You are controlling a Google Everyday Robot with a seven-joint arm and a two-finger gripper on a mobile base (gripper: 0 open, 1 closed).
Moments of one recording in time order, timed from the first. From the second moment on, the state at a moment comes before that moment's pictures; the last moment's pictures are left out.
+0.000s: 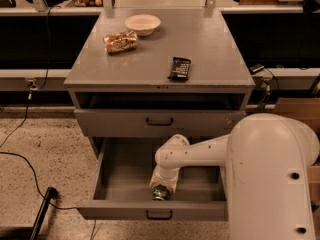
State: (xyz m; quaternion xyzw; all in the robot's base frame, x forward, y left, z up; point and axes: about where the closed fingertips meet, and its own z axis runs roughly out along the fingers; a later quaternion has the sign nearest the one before) arm 0.542 -0.010 0.370 -0.99 0.14 0.01 0.08
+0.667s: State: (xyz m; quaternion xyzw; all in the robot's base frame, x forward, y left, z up) arm 0.545 -0.001 0.384 -0.98 0.15 0.03 0.13
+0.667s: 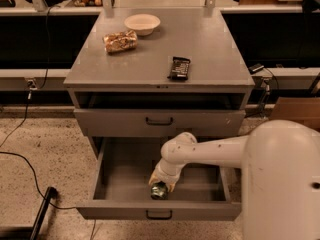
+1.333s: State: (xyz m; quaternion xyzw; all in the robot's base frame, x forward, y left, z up) arm 0.548 -0.027 0.499 -0.94 0.17 0.02 0.29
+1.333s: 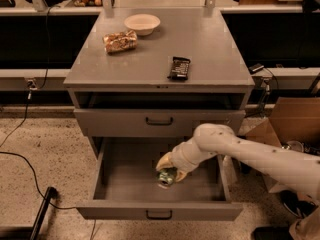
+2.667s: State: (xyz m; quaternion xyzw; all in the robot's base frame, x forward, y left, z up) arm 0.545 -0.099 0.767 -0.95 0.09 -0.10 0.28
